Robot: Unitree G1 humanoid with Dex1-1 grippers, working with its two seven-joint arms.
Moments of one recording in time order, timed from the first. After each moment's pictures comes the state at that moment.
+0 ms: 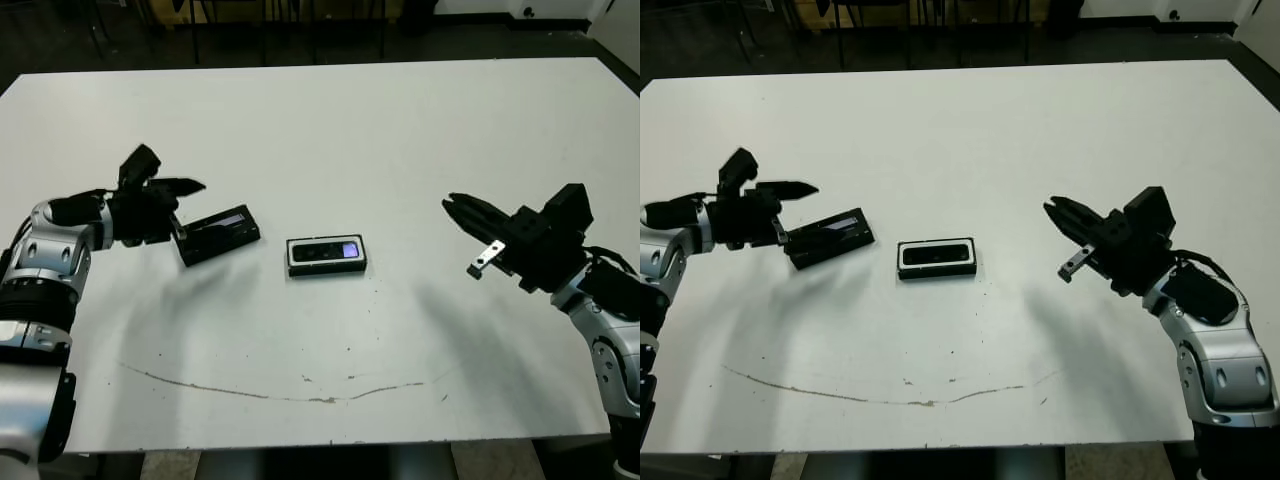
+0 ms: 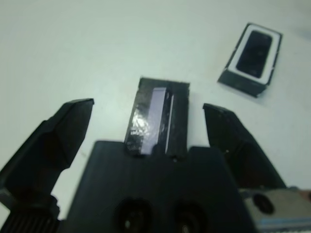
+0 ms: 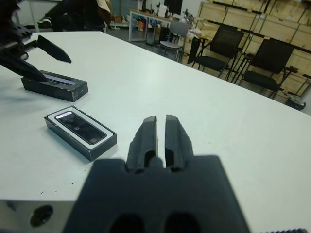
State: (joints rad) left arm -0.67 0.62 -0.09 0.78 -0.13 0.11 -1.13; right arm -0.14 -0.55 -0.09 -0.20 0.31 0.27 0.67
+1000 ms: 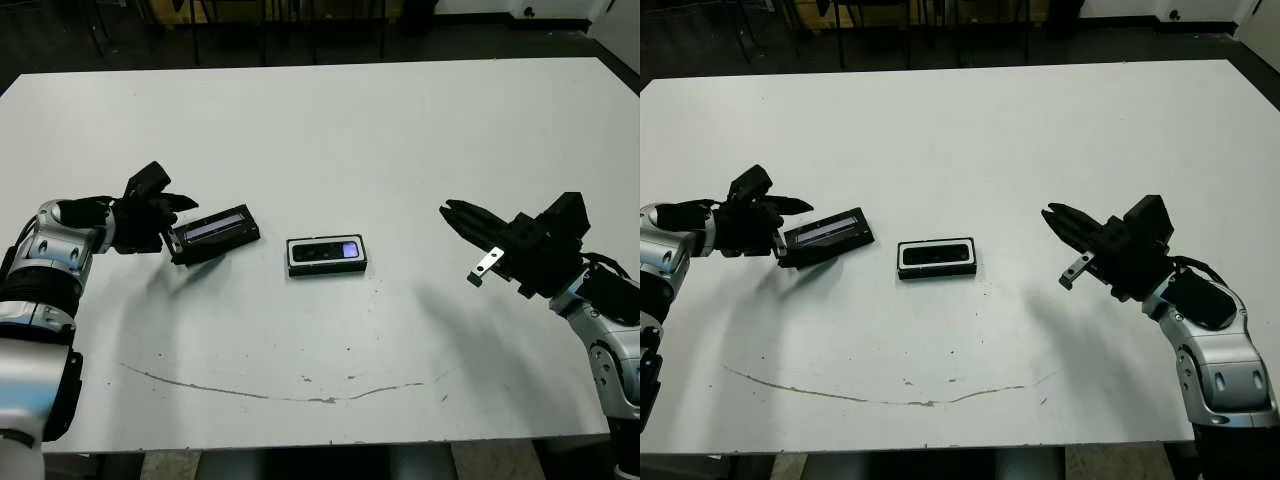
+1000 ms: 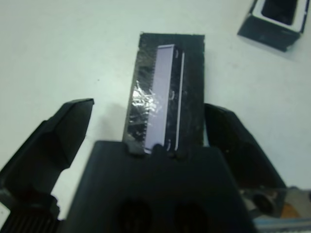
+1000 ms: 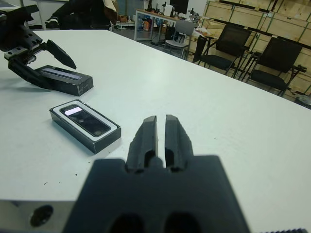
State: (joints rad) left arm -0.75 0.62 -0.15 1.00 0.02 -0.09 -1.15; right arm -0.13 -0.55 -0.08 -0.15 0.31 0.19 0.71
